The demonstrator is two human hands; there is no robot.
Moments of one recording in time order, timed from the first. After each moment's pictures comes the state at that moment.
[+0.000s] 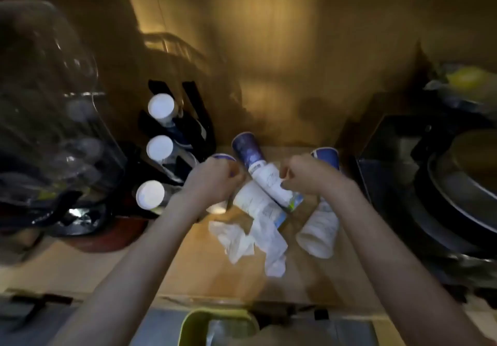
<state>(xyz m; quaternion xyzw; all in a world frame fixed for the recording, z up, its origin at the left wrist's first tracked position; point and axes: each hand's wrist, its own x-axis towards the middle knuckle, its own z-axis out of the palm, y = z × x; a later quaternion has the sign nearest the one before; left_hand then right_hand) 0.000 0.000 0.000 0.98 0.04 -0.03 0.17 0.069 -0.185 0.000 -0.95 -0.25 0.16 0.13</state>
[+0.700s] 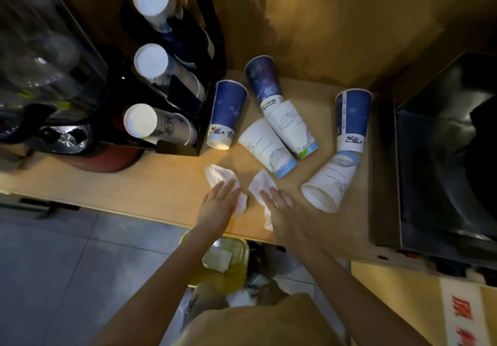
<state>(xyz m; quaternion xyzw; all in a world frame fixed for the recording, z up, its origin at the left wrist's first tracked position) -0.093 -0.020 -0.214 0.98 0.06 -0.11 0.16 -0.039 -0.201 -0.212 -0.94 -0.31 0.15 0.06</state>
